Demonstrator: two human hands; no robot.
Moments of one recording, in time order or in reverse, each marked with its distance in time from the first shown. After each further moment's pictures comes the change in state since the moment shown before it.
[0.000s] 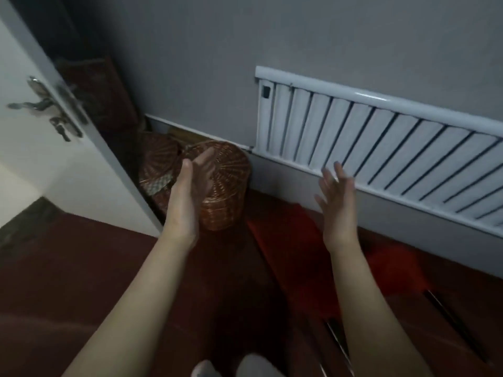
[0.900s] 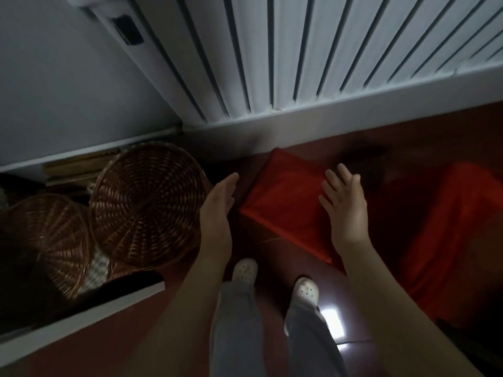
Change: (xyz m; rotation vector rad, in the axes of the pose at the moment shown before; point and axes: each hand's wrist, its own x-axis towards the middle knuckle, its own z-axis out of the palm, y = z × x) left_hand 0.311 -0.278 0.057 0.269 -0.304 -0.468; right_hand 0.254 0.208 -0.015 0.120 0.597 0.208
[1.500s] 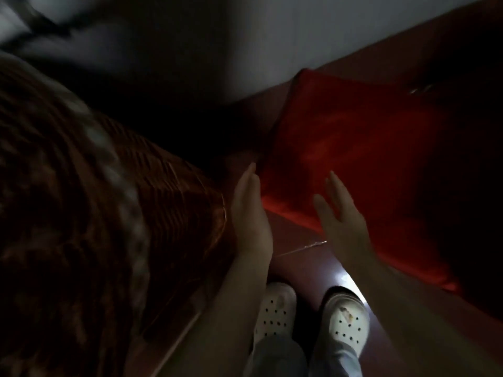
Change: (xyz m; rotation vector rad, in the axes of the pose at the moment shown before) left_hand 0.263 -0.402 -0.019 0.108 0.036 -0.174; right_hand 0.242 0.431 0.006 -0.588 0.002 0.044
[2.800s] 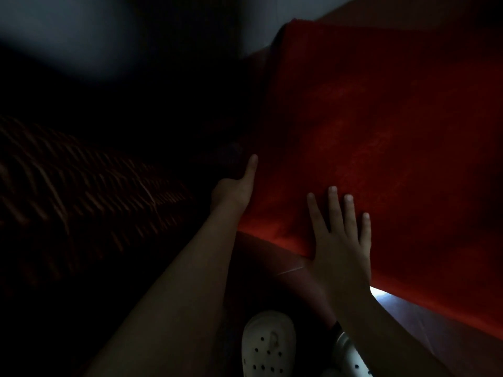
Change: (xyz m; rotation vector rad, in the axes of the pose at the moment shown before) left_hand 0.159 -0.135 0.025 0.963 -0.011 -0.389; right_hand 0.042 0.125 0.029 -1.118 0.021 -0.168
